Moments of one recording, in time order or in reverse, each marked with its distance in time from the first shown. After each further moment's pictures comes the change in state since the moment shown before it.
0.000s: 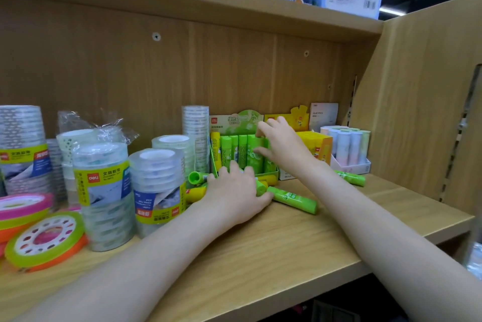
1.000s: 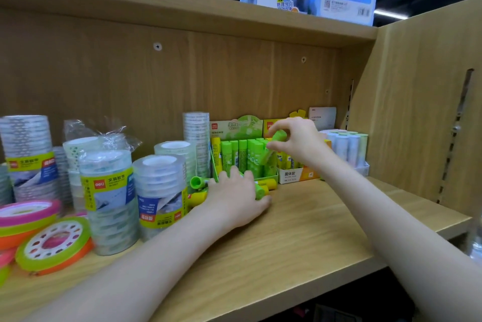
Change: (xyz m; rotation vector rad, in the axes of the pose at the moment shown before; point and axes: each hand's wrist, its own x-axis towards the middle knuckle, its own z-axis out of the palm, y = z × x) left_hand -0.002 -0.001 -0.001 -0.022 -0.012 0.006; right_hand -0.011 0.007 -0.040 0.342 -0.004 0.207
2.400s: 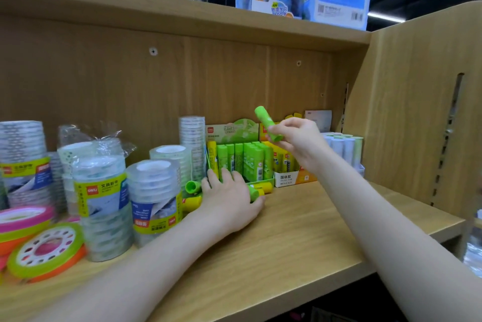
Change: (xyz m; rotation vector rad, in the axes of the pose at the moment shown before) left_hand 0.003 0.001 0.003 0.003 0.005 -0.089; right_hand 0.004 -0.002 -0.005 1.166 0.067 0.432
